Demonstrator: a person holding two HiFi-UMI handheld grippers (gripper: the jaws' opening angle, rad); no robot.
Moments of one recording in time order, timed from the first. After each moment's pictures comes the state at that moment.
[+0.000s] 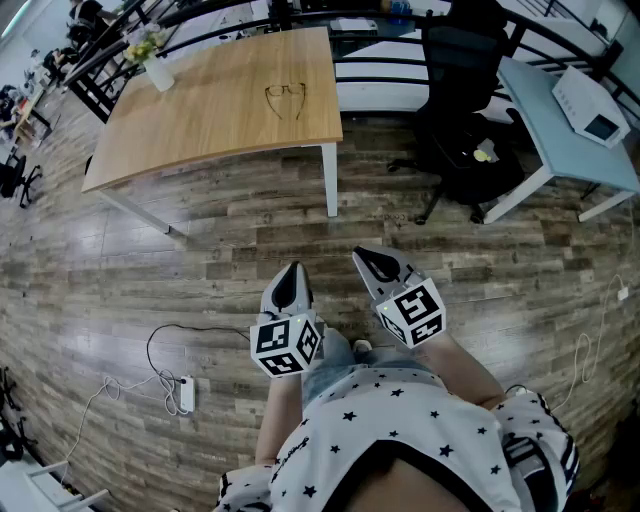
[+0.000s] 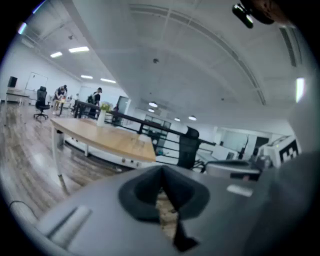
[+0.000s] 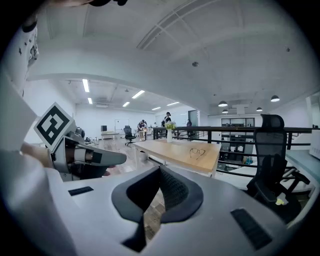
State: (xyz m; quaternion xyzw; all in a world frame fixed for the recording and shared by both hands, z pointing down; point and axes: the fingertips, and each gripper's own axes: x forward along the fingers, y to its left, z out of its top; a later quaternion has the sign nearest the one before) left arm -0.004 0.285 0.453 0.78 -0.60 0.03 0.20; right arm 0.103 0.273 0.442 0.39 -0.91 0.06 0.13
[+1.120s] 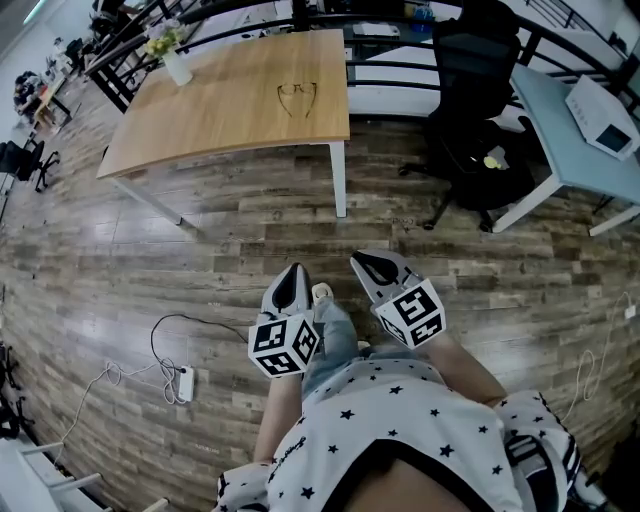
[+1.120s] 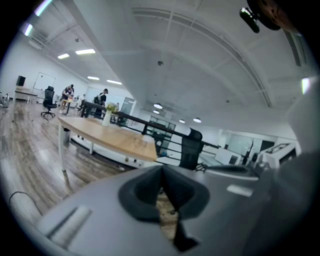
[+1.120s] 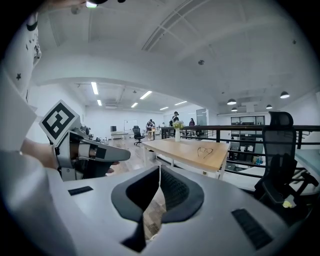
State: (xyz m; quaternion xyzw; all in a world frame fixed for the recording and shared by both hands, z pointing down) left arm 0.013 0.311 0.450 0.76 -0.62 0.01 0.21; right arm 0.115 0.298 0.448 0.34 -0.93 0.06 0.13
